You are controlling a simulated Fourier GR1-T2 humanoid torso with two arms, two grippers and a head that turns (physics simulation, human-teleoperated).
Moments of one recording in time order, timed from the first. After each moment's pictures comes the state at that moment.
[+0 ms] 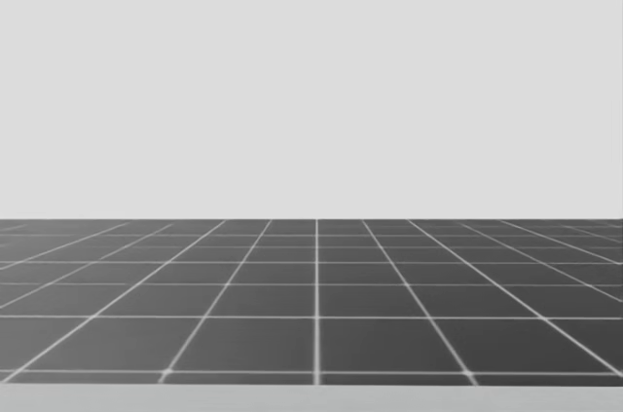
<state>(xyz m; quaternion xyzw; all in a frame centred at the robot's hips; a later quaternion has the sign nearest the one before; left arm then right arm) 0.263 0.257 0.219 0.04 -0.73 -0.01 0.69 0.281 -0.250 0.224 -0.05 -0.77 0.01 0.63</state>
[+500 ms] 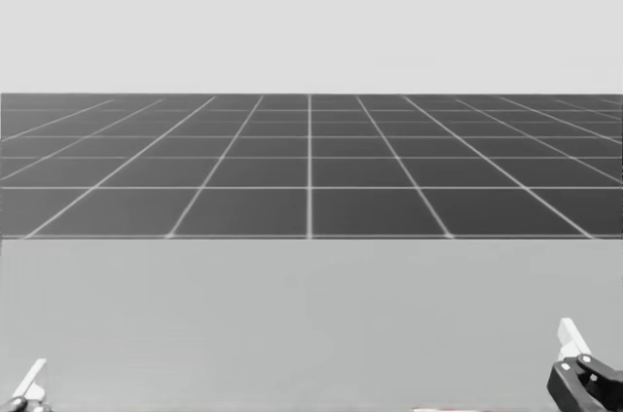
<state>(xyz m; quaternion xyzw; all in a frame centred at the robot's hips) 0.262 0.257 0.219 0.04 -0.73 -0.01 0.68 0.284 -0.253 0.225 -0.04 -0.77 0.00 0.64</state>
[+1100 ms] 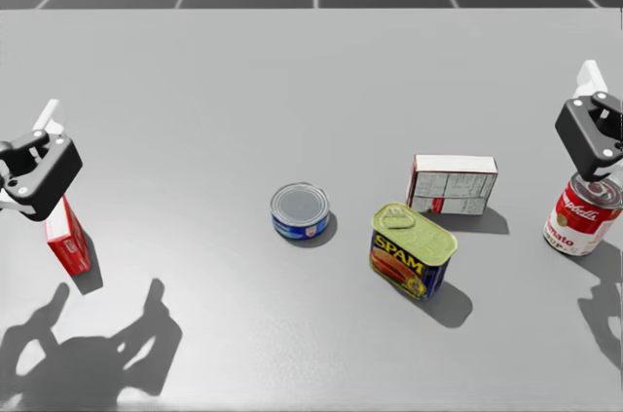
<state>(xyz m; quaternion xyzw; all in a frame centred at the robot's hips) 0.262 0.255 0.219 0.04 -0.73 -0.02 0.68 0.286 -0.254 0.224 -0.06 -0.76 0.01 0.64</state>
